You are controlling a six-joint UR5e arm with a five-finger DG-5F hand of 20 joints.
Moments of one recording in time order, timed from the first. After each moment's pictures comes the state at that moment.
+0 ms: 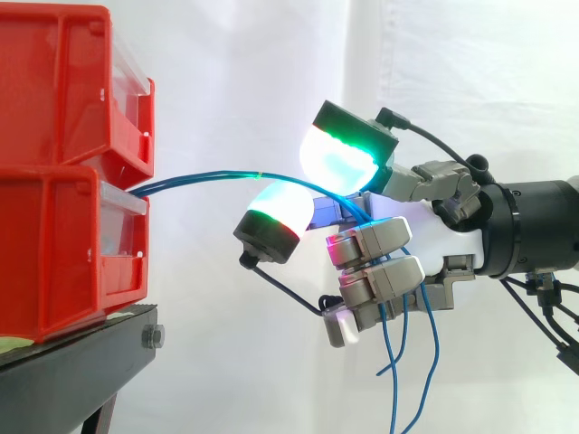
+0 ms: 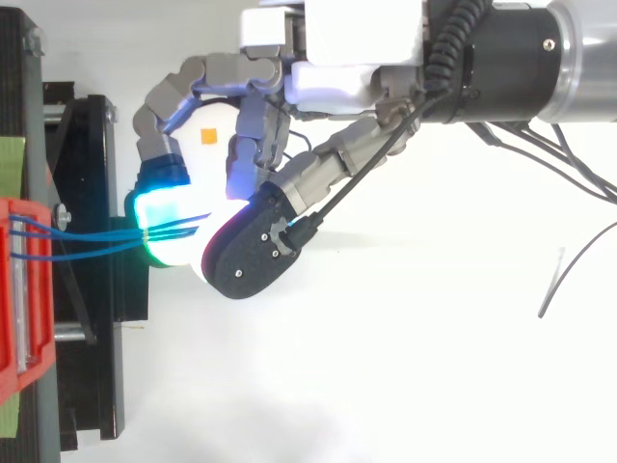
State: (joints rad) arm -0.01 -2.35 -1.03 -2.94 -1.65 -0.02
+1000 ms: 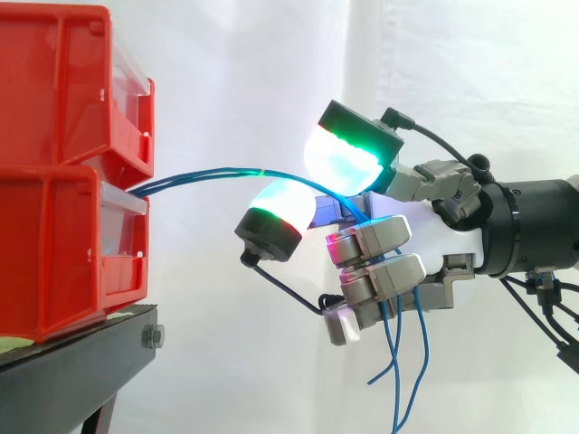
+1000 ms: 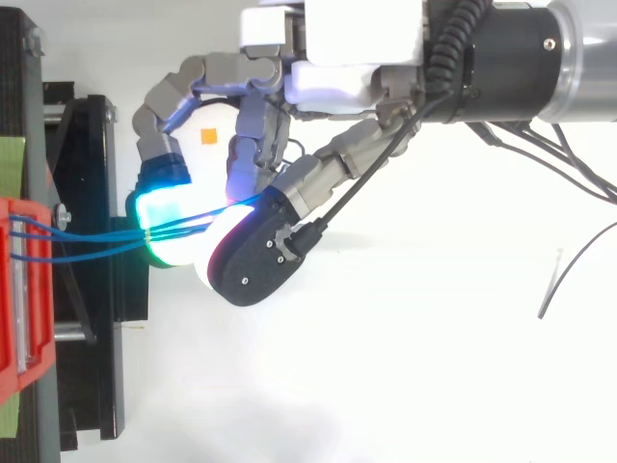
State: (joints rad) arm -0.01 -2.35 -1.03 -2.95 -1.65 -0.02
